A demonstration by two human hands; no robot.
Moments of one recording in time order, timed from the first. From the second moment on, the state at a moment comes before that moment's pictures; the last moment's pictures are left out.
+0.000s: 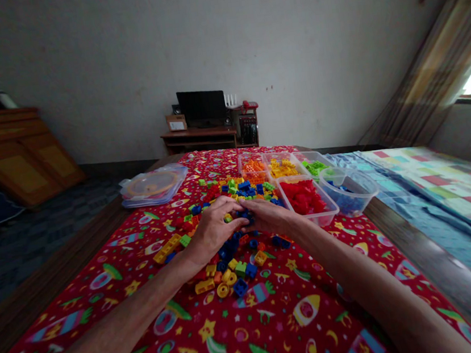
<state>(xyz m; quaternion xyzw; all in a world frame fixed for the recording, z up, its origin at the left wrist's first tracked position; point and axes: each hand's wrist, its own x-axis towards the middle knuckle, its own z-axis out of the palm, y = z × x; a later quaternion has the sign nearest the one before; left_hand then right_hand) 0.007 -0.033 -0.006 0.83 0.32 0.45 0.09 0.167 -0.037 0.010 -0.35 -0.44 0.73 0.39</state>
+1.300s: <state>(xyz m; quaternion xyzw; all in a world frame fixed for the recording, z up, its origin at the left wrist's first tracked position) -0.024 -0.003 -0.004 0.87 0.37 0.33 0.03 0.360 -0.022 0.061 -0.72 -0.58 -0.19 0.33</state>
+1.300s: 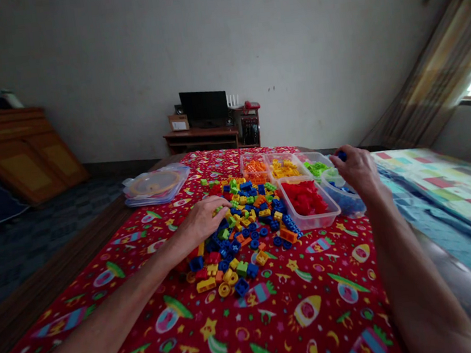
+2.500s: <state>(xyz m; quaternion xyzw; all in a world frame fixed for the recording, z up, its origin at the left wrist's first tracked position) -0.025 -0.080 -0.057 0.88 0.39 0.28 -0.02 0.253 -0.045 0.071 -0.54 -0.79 -0.05 0.28</state>
